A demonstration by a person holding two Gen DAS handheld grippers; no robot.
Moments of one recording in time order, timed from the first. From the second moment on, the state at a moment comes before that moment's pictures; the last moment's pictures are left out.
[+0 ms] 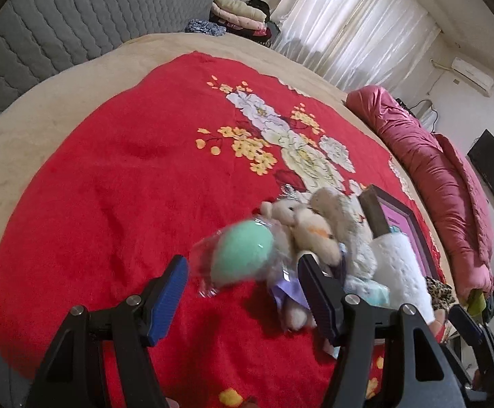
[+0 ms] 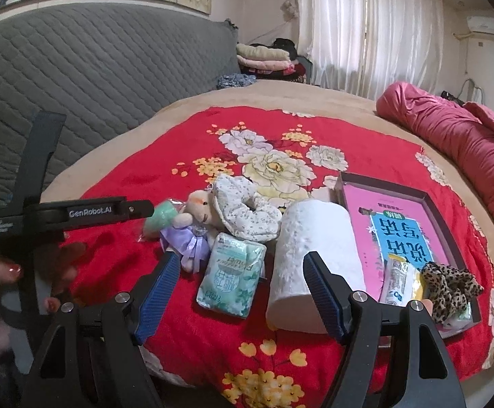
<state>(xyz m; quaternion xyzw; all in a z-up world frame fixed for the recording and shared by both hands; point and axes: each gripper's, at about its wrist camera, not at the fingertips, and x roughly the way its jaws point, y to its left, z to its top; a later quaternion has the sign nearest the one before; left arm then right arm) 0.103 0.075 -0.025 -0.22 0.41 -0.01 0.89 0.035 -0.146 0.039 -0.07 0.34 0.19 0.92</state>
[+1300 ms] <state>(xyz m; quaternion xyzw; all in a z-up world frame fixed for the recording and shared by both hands) 0.140 0.080 -0.067 -0.23 0.44 -0.05 0.86 0.148 -0.063 -0.027 -0.27 0.36 0.13 0.88</state>
